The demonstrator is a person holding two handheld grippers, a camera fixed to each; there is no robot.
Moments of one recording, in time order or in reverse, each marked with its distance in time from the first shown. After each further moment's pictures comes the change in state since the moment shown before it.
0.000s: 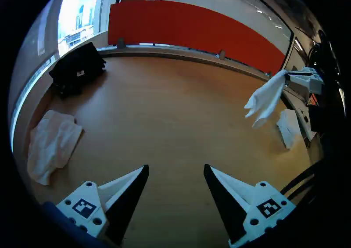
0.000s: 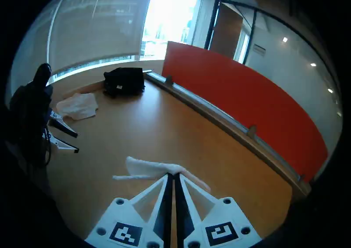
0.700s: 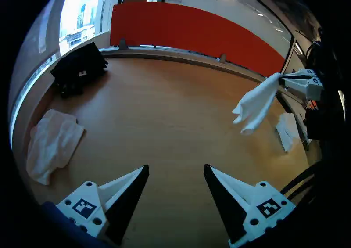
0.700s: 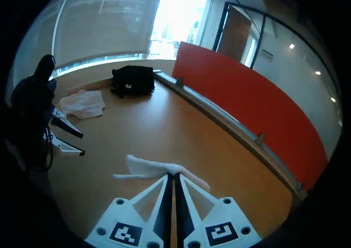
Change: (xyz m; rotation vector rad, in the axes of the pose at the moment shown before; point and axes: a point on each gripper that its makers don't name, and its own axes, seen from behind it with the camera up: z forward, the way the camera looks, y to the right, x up) left arm 0.005 -0.005 -0.006 -0.010 0.019 -0.017; right arm 0.021 -0.045 0.020 0.019 0.003 -0.052
